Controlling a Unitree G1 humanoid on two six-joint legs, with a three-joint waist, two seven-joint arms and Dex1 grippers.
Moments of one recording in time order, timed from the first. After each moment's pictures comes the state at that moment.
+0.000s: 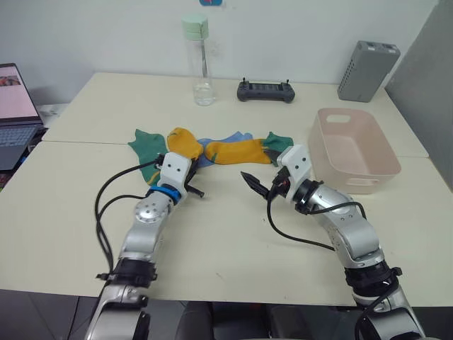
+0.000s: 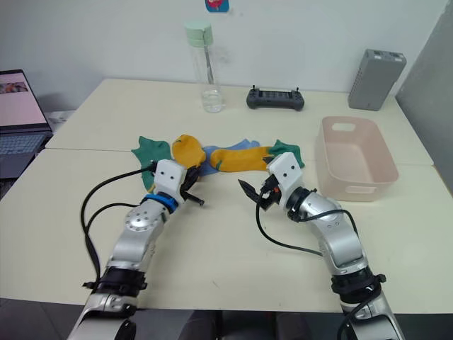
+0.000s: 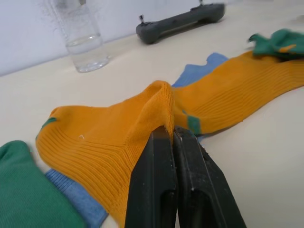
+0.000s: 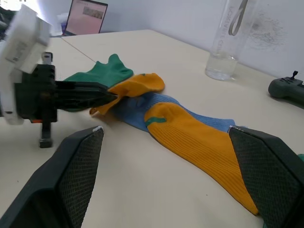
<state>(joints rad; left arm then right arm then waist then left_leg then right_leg) -0.35 0.35 0.02 0.15 -0.08 0.05 -0.41 -0.41 -0.27 0.18 -0.24 0.18 0.42 0.50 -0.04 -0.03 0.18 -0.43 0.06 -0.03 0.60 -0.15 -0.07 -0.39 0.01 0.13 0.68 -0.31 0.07</state>
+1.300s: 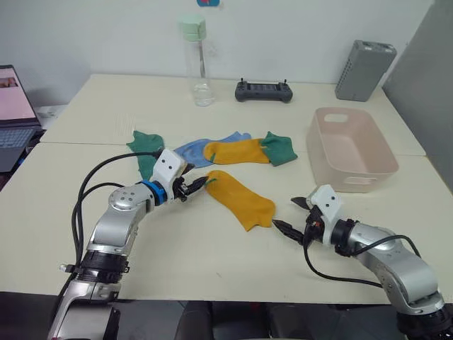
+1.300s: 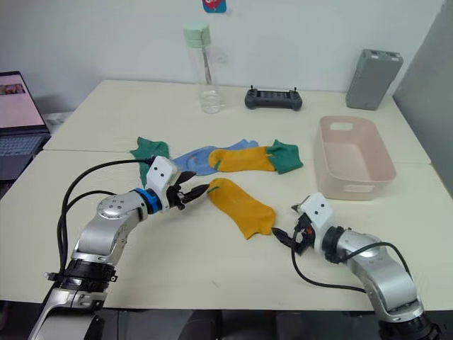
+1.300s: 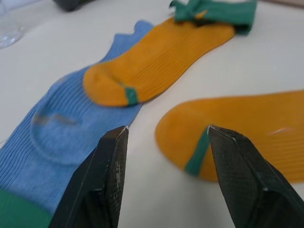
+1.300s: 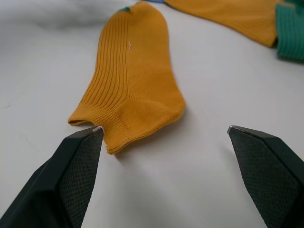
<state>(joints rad) -0.44 0.54 -0.03 0.20 -0.18 0.26 -0.69 -0.10 -0.52 0.08 -0.53 0.35 0.78 0.57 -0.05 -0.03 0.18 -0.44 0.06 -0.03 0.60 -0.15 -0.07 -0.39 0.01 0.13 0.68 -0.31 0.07</state>
